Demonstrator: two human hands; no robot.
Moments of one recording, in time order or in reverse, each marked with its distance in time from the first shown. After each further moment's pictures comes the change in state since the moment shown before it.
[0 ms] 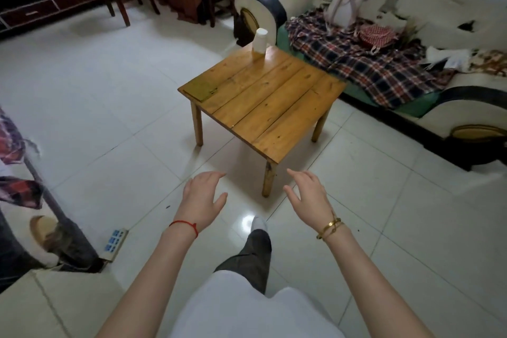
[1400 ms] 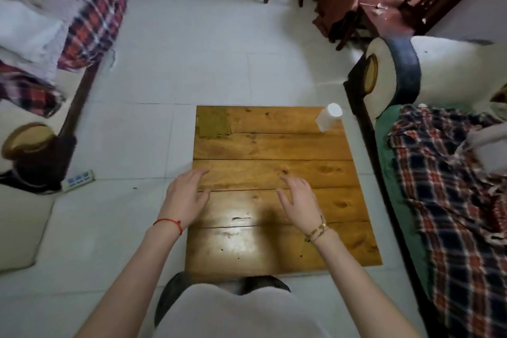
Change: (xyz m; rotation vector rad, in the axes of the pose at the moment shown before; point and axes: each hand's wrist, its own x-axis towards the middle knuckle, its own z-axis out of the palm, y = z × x) left_hand 0.496 0.102 0.037 -0.223 0.333 -0.804; right_hand 0.643 0.111 -0.156 -0.170 -0.458 -0.619
